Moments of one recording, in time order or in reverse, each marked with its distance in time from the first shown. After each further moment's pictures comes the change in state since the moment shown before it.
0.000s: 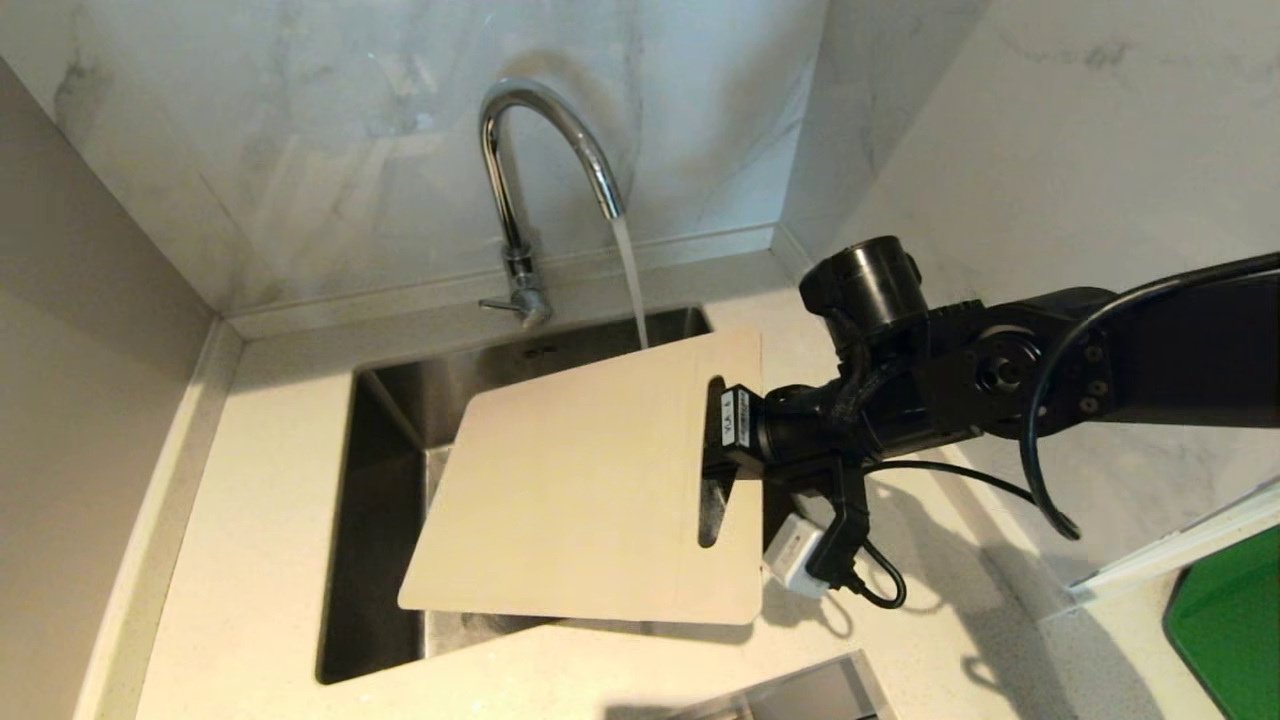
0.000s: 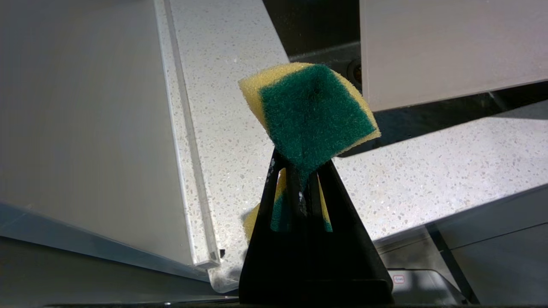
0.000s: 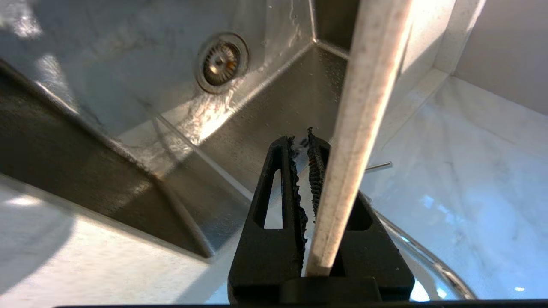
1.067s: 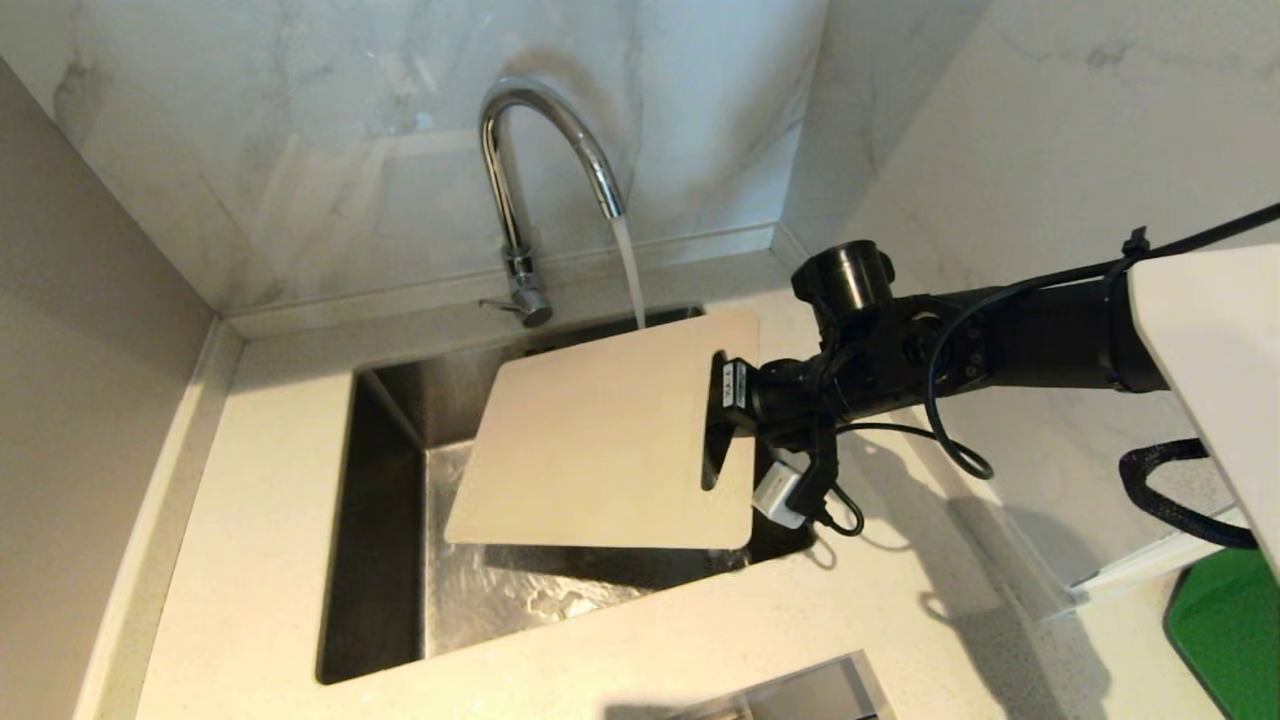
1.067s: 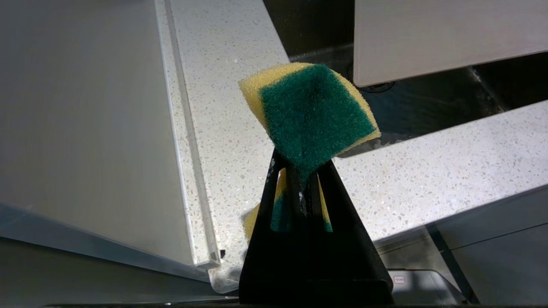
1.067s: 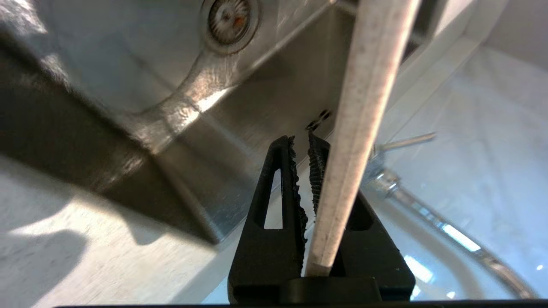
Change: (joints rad) left arm 0.000 0.000 0.000 0.000 0.000 0.000; right arm -0.102 0.218 -0.248 0.001 0.055 -0.065
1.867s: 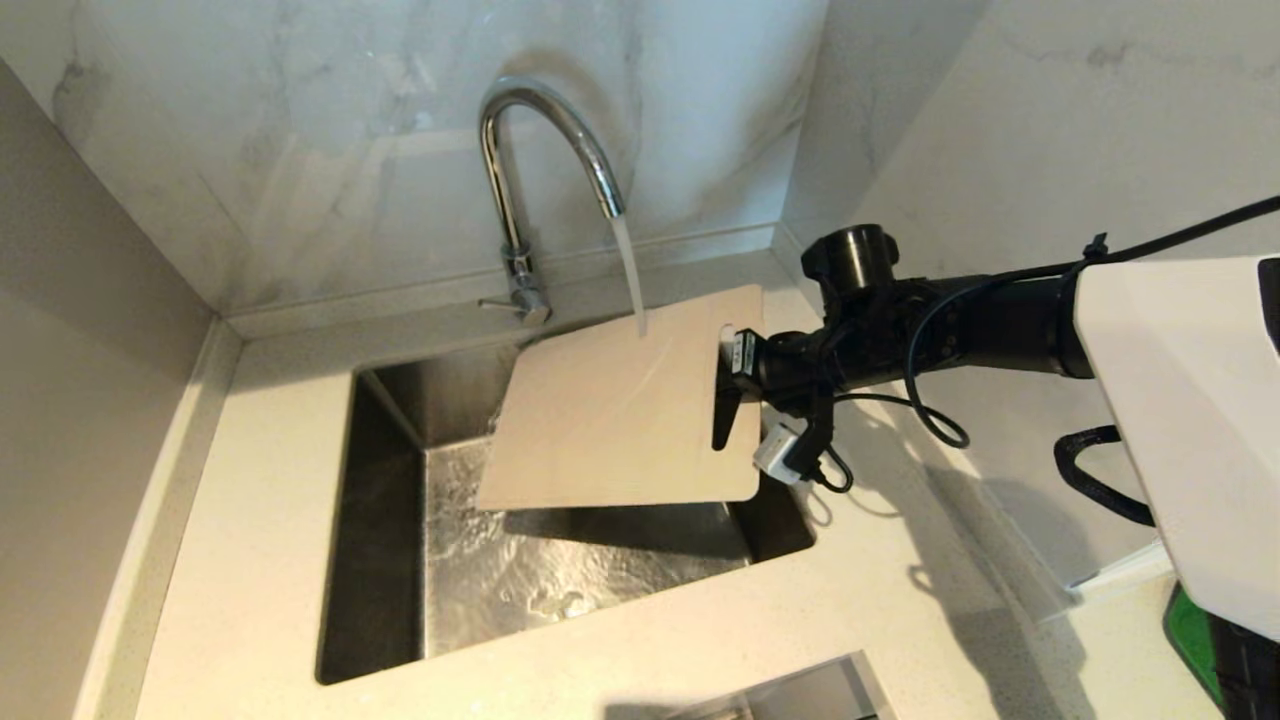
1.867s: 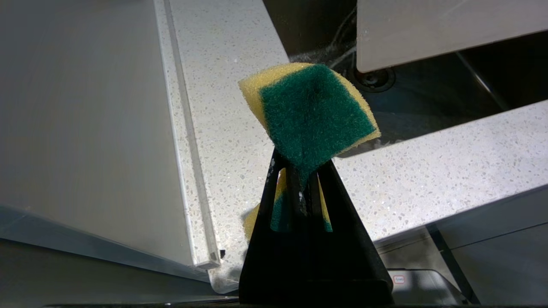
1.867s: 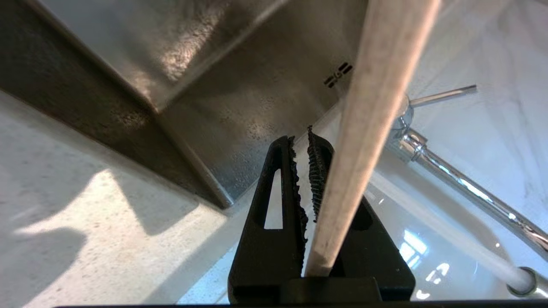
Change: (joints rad) left arm 0.000 0.000 0.000 0.000 0.000 0.000; right arm -0.059 0.124 -0.218 0.014 0.007 0.000
